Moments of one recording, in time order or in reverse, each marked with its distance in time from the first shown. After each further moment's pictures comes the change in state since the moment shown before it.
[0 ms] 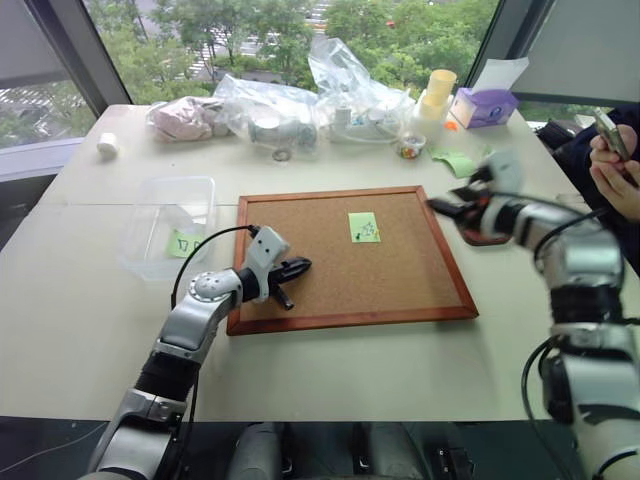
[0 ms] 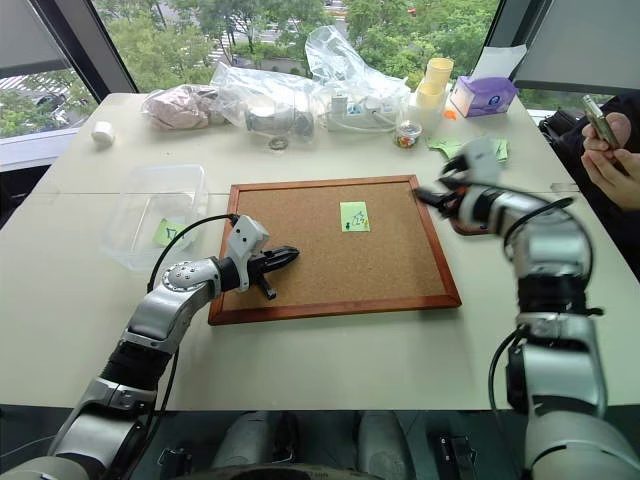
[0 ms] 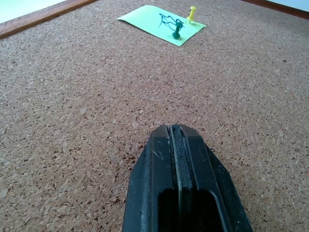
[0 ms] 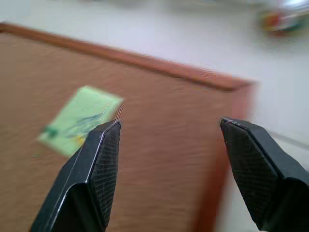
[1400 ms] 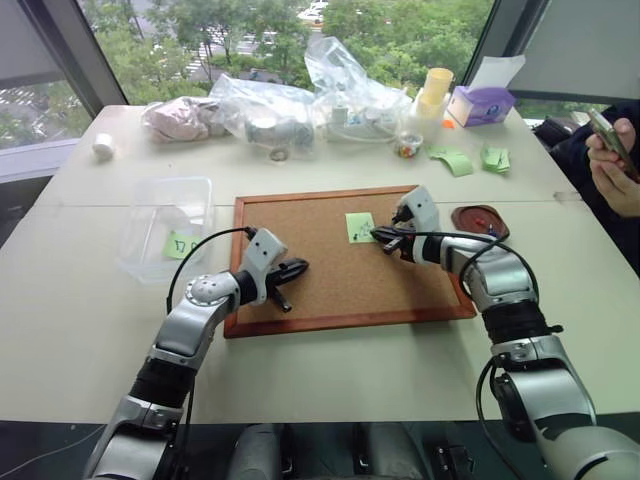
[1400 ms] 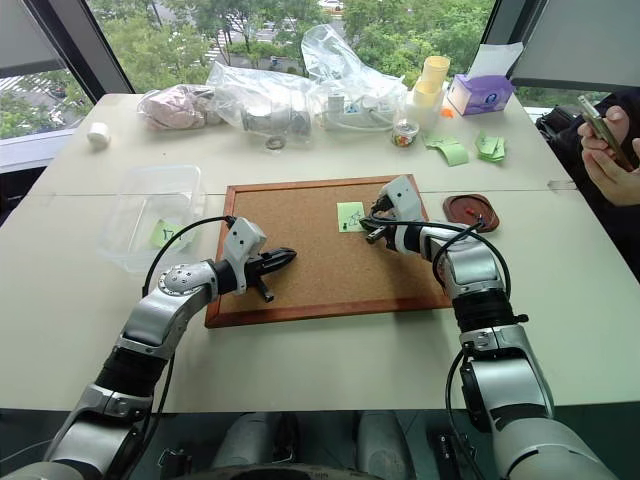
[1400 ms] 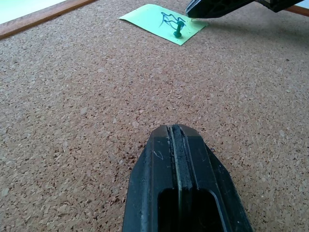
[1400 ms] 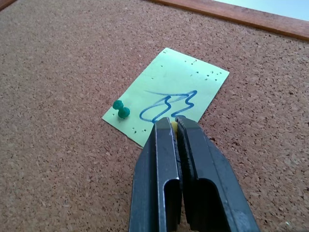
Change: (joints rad) left arm 0.036 0.011 0.004 -0.059 0.000 0.024 0.023; right arm -0.050 0.098 0.091 0.085 -0.081 -0.098 -0.032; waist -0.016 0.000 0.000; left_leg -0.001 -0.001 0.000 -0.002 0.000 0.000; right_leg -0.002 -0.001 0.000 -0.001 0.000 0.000
